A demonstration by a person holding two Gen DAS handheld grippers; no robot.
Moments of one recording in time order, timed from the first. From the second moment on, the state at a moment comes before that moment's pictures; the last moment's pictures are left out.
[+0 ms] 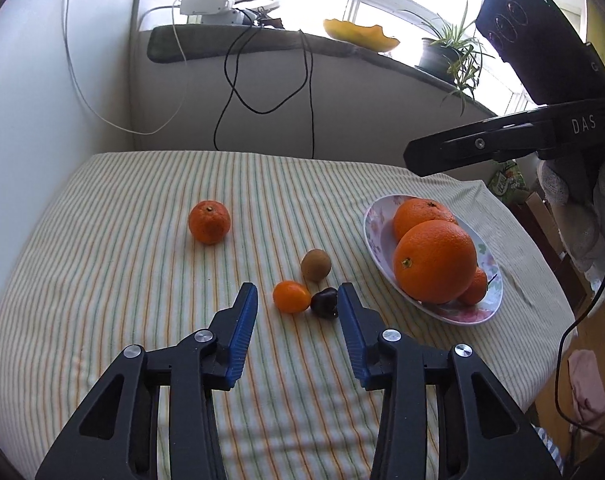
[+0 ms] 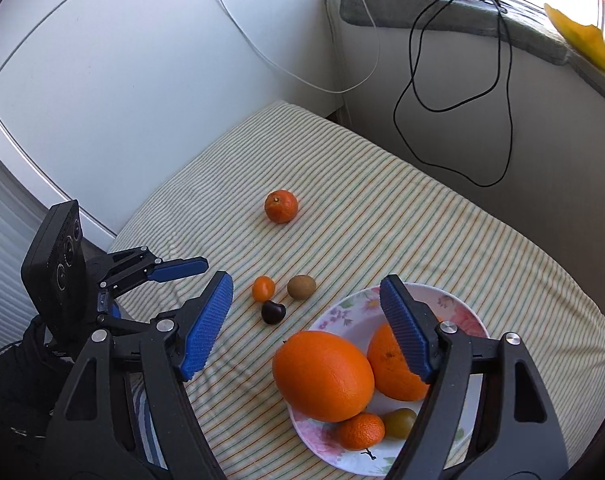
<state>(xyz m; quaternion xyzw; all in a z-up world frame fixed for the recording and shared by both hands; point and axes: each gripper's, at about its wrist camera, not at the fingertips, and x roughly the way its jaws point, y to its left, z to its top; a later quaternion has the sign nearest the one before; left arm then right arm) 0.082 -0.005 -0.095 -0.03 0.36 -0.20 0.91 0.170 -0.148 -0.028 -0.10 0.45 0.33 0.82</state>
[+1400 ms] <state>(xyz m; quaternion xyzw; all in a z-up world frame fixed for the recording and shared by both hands) 0.120 -0.003 -0.126 -0.02 0.42 -0.25 0.87 0.234 -0.051 -0.148 -0.20 0.62 0.32 0.69</state>
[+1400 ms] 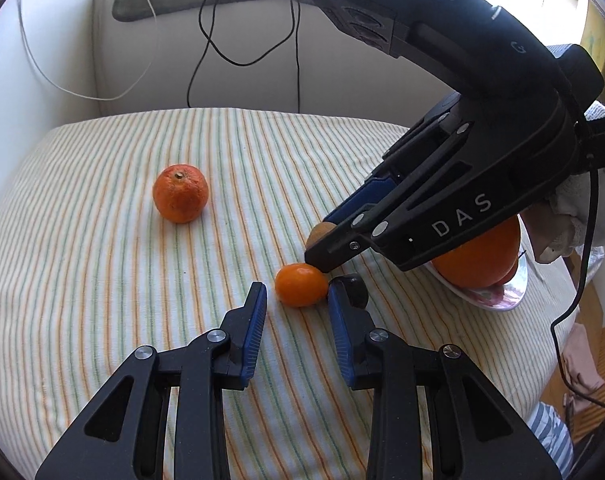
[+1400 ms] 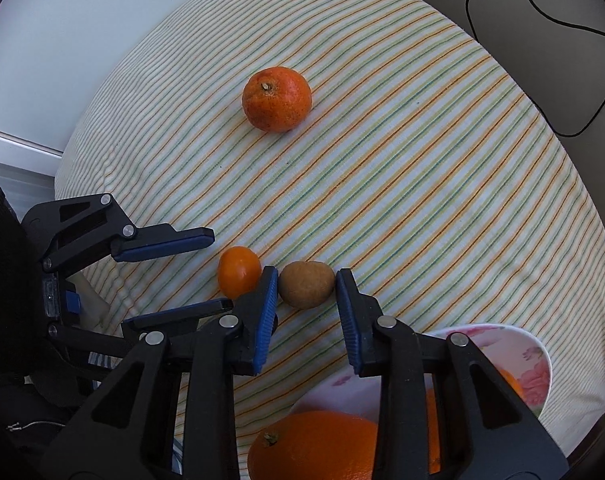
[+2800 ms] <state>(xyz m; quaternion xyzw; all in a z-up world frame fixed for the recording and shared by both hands) 0.100 -0.004 -0.076 -0.06 0.37 -0.27 0.89 0.212 -0.115 -0.072 -0.12 0.55 0.34 0.76</state>
